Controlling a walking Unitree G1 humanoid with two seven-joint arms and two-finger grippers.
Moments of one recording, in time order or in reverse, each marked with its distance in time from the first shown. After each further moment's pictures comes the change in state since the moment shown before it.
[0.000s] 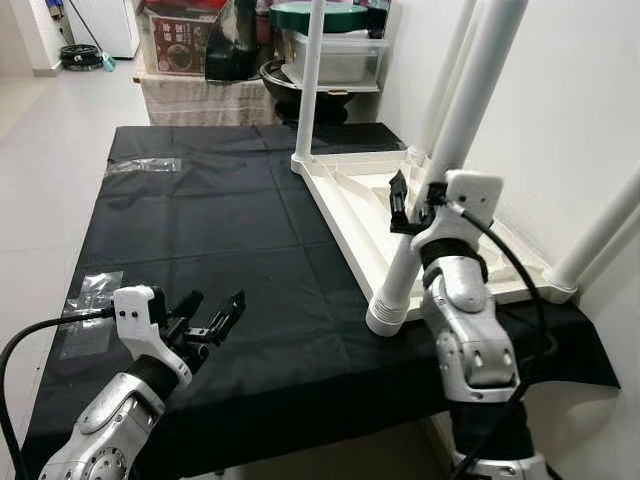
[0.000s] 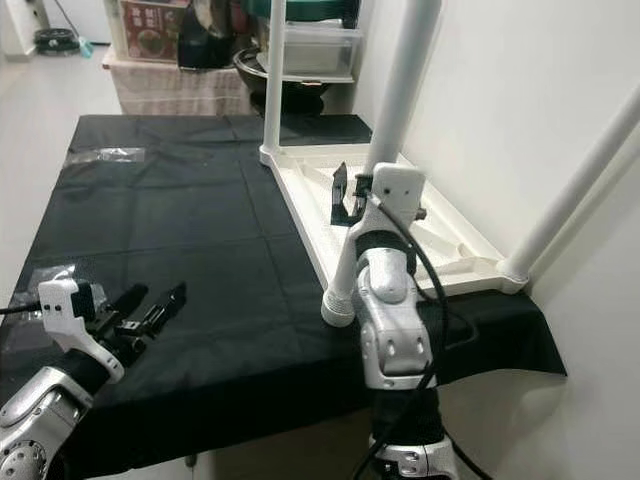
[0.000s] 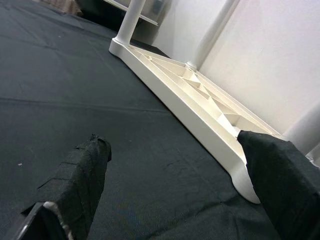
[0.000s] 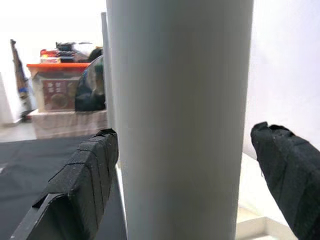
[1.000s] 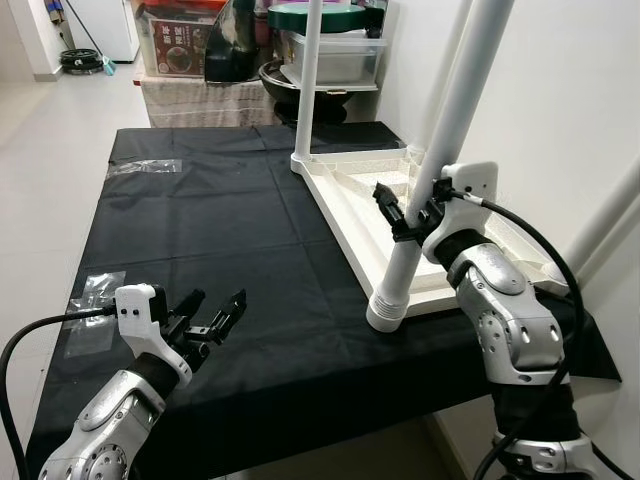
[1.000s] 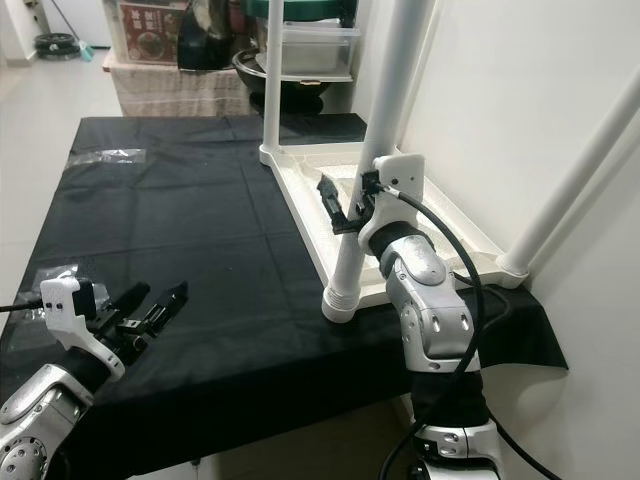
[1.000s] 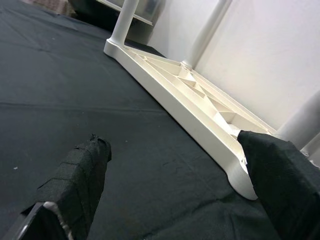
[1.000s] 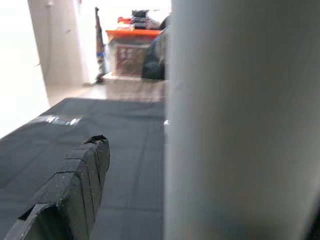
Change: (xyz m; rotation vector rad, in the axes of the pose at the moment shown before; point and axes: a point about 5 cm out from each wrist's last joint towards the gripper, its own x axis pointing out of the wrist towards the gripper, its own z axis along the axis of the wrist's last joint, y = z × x) left arm 0.003 0.000 0.002 0.004 -0.001 -0.019; right arm 0.010 -0.009 -0.001 0.014 0.148 0.400
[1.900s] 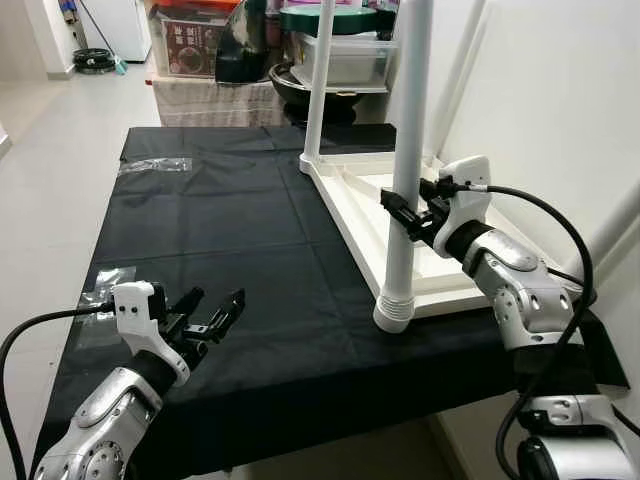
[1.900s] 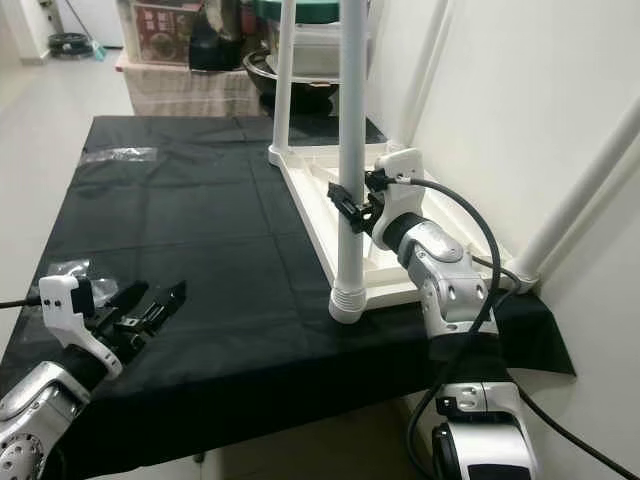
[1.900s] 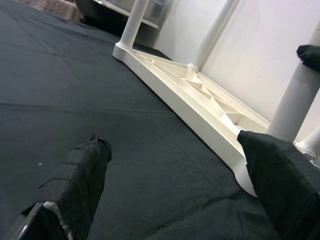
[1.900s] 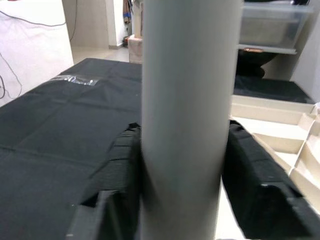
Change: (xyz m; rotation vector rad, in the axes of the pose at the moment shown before) left arm -0.001 0.002 0.002 0.016 0.007 -0.005; right arm 0.016 -0.037 -0.016 -0.027 0.119 0.085
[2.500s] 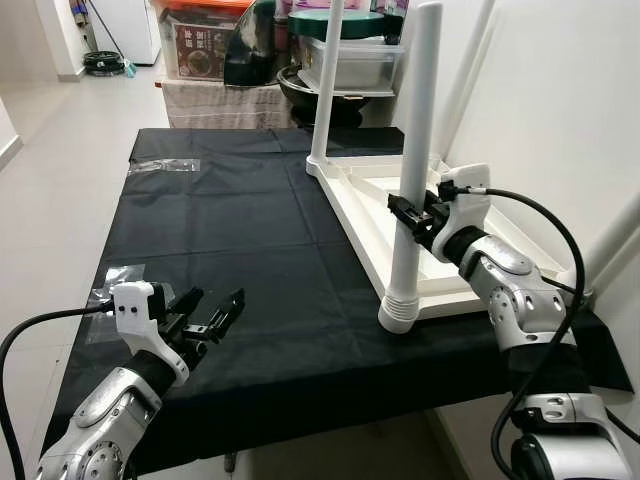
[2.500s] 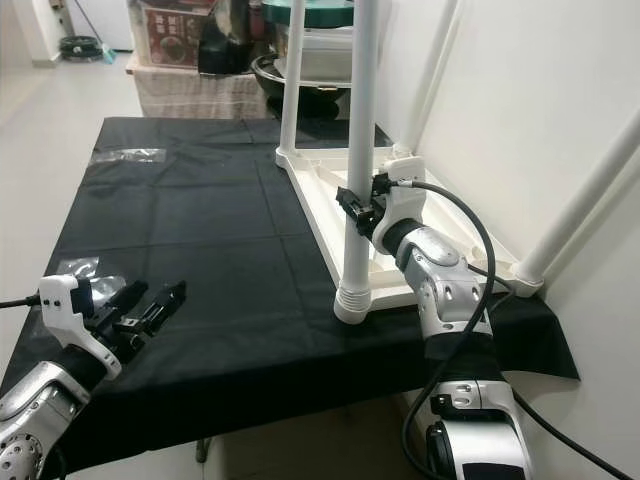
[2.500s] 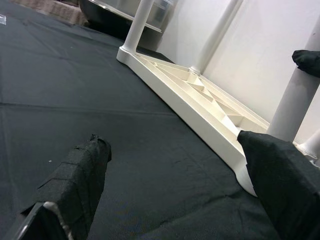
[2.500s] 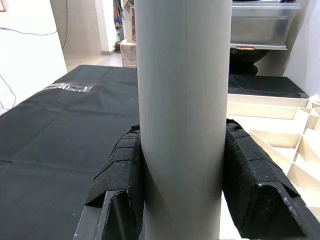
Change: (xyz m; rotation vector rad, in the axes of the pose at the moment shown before) left arm 0.000 0.000 0.000 0.000 0.001 -0.002; right arm 0.000 -0.004 -0.006 0.045 -0.006 -0.067
